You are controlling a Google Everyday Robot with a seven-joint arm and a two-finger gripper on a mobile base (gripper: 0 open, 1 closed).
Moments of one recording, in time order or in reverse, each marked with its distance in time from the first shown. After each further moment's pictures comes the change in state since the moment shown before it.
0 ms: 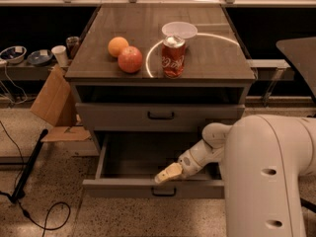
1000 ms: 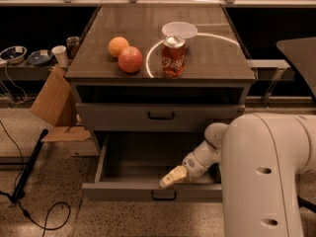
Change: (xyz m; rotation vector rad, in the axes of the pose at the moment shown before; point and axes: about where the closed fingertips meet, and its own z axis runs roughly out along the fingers) arm 0.024 -0.004 -0.010 0.013 0.083 0.027
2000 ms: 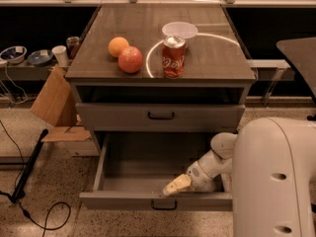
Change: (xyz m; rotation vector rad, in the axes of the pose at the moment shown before) arm 0.036 -0.003 0.010 -0.036 -0.019 0.059
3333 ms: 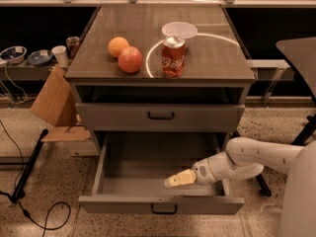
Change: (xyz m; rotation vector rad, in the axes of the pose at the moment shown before) arm -0.020 0.042 -0.038 -0.021 -0.299 -0.094
